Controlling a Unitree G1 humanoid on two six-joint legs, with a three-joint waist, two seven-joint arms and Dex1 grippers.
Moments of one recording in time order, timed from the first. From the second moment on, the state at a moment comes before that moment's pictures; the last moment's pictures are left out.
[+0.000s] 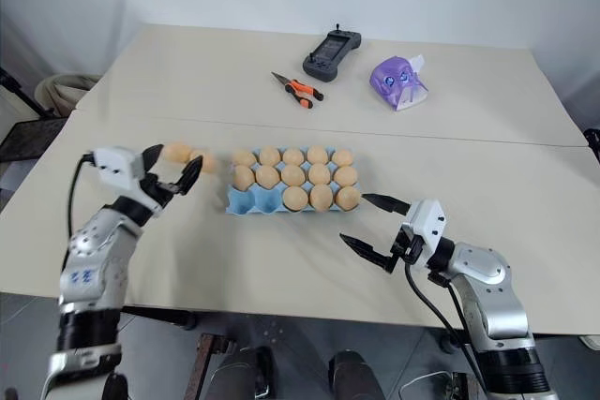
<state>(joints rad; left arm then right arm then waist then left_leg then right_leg) -0.43 0.36 0.23 0.15 -0.27 0.19 -0.33 -0.12 -0.51 -0.05 -0.11 0.42 -0.04 0.98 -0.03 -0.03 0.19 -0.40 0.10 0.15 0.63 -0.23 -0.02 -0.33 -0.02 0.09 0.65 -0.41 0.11</state>
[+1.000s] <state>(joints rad) -0.59 0.35 0.17 0.46 -0.15 0.18 -0.29 -0.05 -0.50 -0.05 -0.16 0.41 -0.05 0.89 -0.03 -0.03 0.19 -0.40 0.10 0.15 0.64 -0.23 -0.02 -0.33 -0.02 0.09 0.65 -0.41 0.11</state>
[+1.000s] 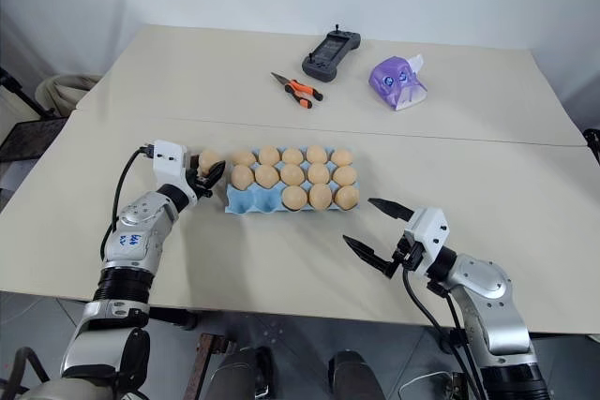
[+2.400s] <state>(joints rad) -0.43 0.45 0.04 0.19 -0.32 -0.02 -0.89 0.01 -0.54 -0.10 -0.27 0.41 0.00 0.82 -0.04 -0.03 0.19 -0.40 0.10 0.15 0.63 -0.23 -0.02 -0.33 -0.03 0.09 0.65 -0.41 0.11</state>
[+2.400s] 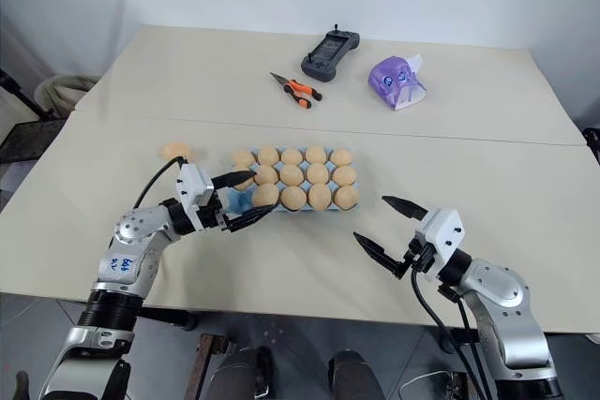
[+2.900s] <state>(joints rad) -0.03 0.48 0.52 0.04 -0.41 -0.02 -0.56 -0.07 -0.54 -0.04 -0.19 0.43 -0.05 1.01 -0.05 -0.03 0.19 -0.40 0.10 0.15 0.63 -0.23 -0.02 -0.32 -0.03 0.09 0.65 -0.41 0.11</state>
